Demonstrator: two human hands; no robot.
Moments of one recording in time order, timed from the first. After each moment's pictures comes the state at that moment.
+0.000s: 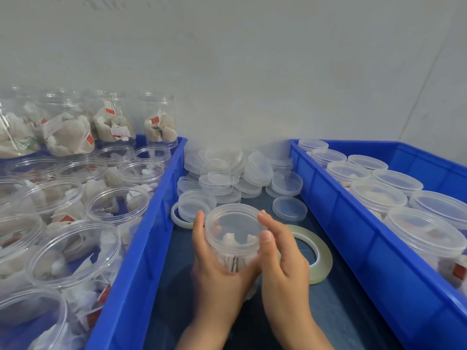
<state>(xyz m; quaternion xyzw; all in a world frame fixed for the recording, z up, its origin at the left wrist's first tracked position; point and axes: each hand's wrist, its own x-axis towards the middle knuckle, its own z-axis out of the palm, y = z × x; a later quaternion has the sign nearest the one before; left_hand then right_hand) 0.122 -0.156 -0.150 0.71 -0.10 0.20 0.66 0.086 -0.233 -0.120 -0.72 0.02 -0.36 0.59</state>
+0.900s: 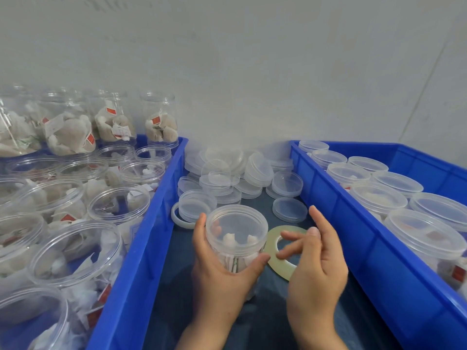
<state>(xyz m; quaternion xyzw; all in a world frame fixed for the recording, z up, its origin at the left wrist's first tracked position) 0.123 -0.155 -0.154 0.71 -0.14 0.22 0.65 0.084 -0.249 -0.116 -0.61 0.10 -0.51 0.60</state>
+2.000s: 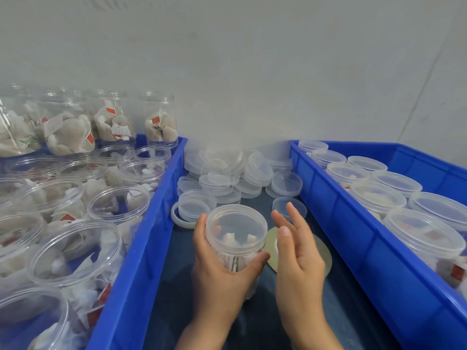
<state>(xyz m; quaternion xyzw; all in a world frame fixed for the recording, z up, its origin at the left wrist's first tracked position) 0.123 -0.155 -0.152 0.71 -0.12 0.21 0.66 0.084 -0.243 -0.116 -0.68 0.06 -0.39 0.62</state>
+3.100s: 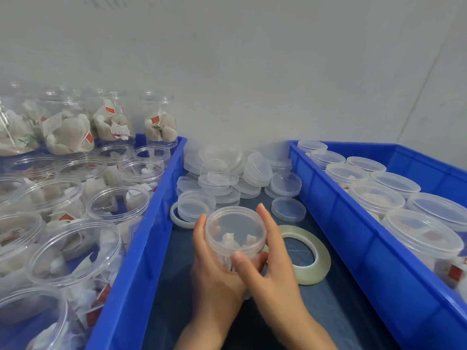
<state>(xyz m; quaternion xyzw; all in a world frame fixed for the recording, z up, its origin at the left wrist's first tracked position) 0.120 -0.154 -0.147 0.71 -0.09 0.16 0.68 0.082 -0.234 -0.119 -0.78 -0.02 -0.23 0.59</state>
